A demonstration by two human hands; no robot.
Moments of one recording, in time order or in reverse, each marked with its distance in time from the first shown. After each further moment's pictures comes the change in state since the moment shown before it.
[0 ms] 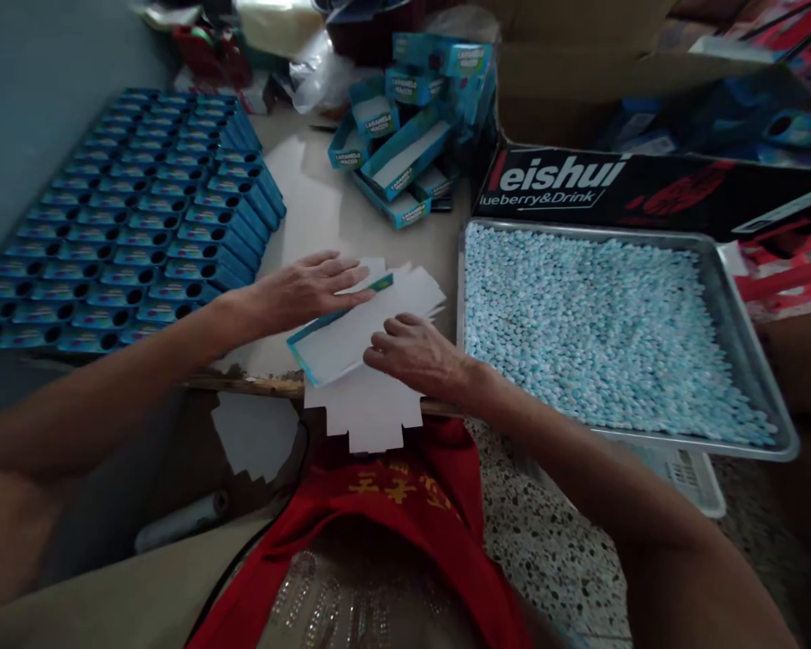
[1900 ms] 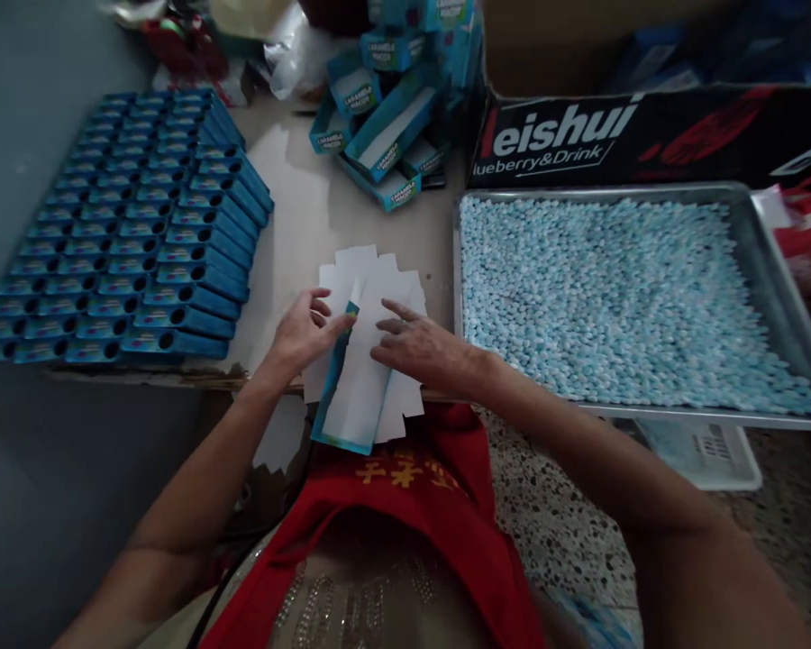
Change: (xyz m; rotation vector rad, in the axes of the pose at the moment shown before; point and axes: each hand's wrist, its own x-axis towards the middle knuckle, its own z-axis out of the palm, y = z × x) left_hand -0.014 0.055 0.068 -0.406 0.370 -0.894; right_hand -0.019 0.002 0.015 0.167 0.017 -0.086
